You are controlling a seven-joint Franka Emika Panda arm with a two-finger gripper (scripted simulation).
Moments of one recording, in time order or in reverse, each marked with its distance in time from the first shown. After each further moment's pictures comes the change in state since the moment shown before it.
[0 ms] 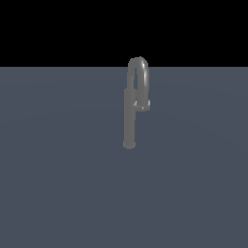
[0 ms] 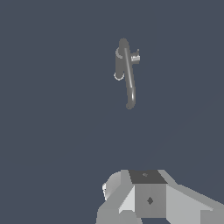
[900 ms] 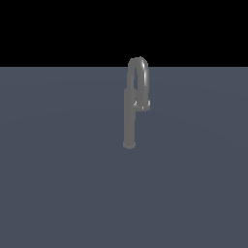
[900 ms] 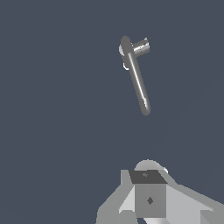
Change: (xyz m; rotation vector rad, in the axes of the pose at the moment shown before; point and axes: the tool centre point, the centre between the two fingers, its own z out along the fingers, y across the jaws) arm 0.075 0.002 0.015 0.175 -0.210 0.188
